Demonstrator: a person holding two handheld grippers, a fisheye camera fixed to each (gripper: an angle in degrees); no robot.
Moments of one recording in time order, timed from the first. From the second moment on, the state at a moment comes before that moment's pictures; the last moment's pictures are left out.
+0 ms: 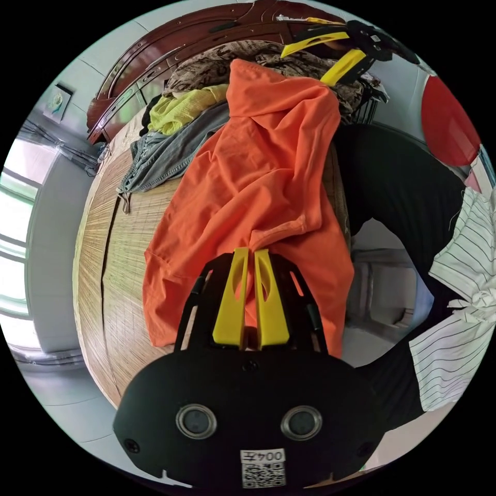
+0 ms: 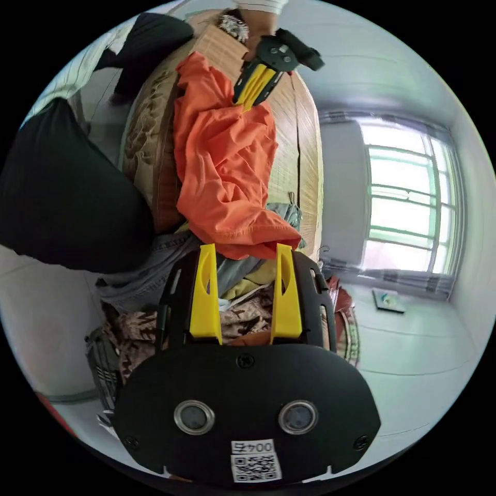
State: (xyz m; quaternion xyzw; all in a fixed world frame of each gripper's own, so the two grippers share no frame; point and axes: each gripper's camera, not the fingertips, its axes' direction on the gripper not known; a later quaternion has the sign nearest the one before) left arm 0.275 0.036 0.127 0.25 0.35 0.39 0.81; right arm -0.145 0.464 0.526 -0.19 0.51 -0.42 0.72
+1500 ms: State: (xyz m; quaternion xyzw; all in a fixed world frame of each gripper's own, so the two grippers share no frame) left arm 0.010 -0.018 0.240 0.22 0.51 0.25 0.79; right arm -0.112 0.364 0.496 -0.20 0.50 -0.44 0.72
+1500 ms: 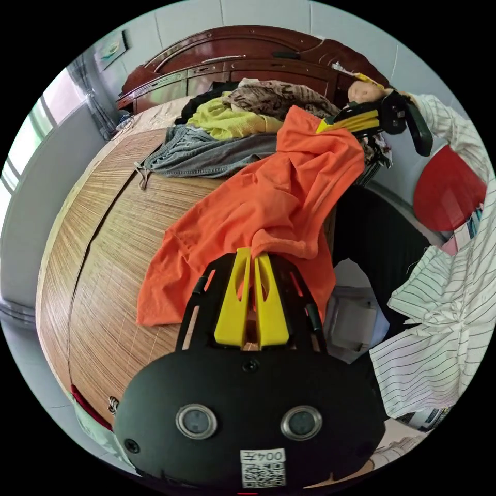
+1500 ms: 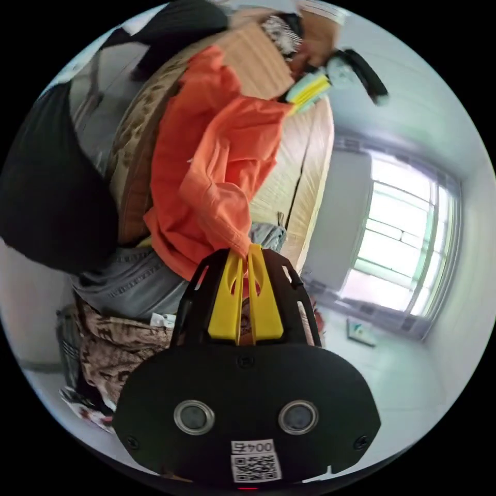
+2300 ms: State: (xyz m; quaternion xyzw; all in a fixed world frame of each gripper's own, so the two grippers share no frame) left arm -0.153 0.025 0.465 0.02 0.81 -0.21 0.54; right arm 0.088 0.396 0.416 0.05 0.16 0.20 0.97
